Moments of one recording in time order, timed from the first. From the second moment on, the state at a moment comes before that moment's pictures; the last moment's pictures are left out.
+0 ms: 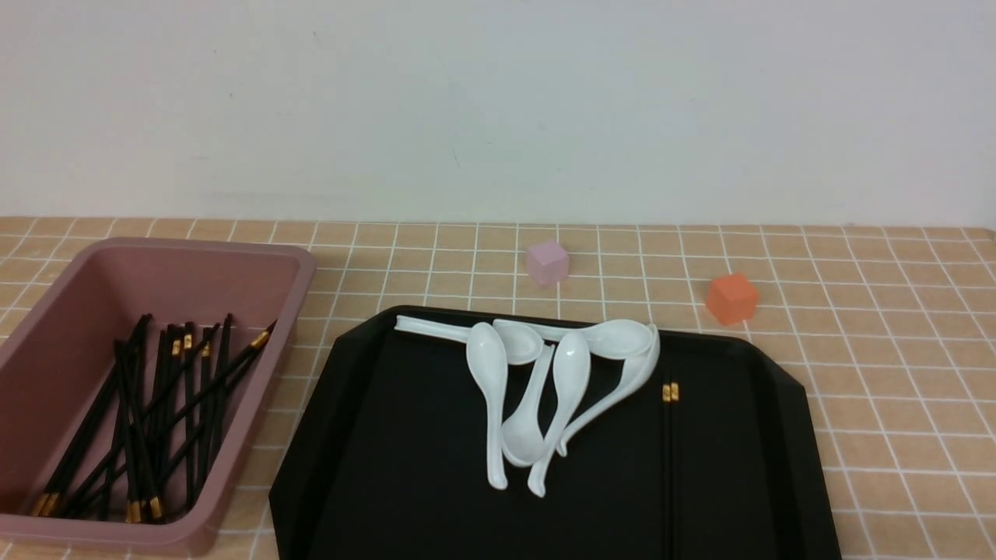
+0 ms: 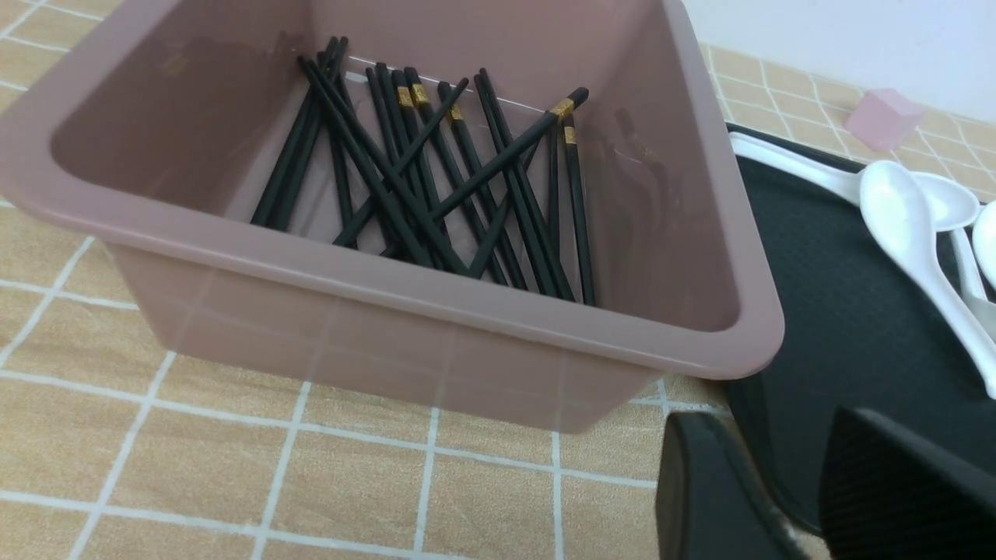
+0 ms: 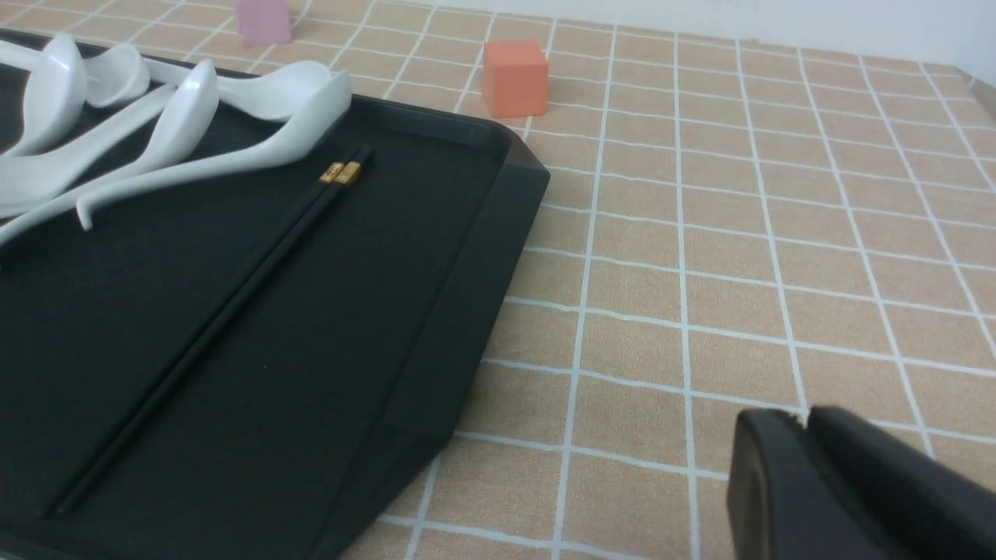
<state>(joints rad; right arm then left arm) 0.06 -0.01 0.02 0.04 0.36 -0.06 -0.10 -0.01 0.03 -0.05 0.35 -0.27</state>
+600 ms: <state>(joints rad) 0.06 -0.01 0.02 0.04 0.36 -0.06 -0.10 -0.01 0.03 -0.05 0.35 -0.27</state>
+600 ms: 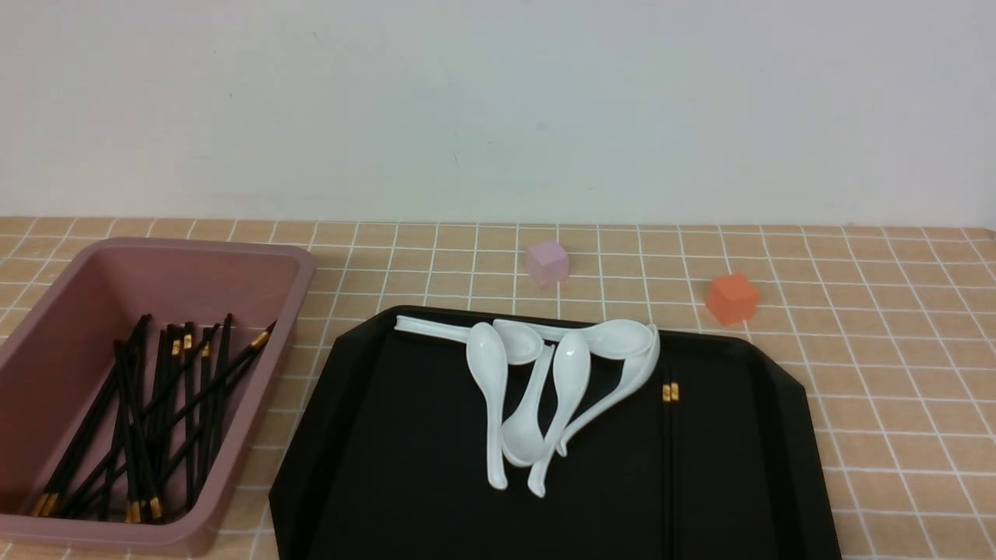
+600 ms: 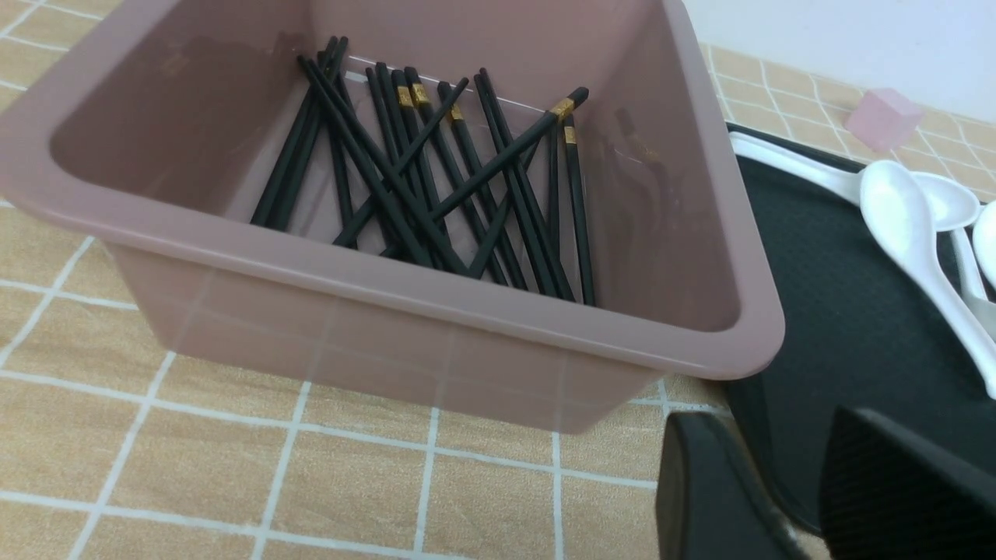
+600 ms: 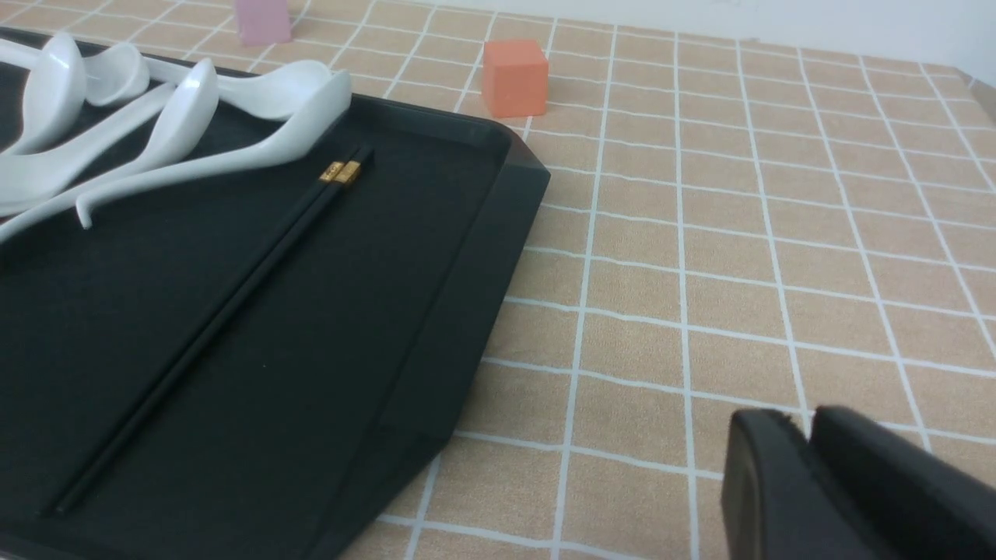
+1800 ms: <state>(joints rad) 0.06 -0.01 0.02 0.04 0.37 -0.06 -0.10 -0.01 0.03 -0.05 0.35 -0.27</state>
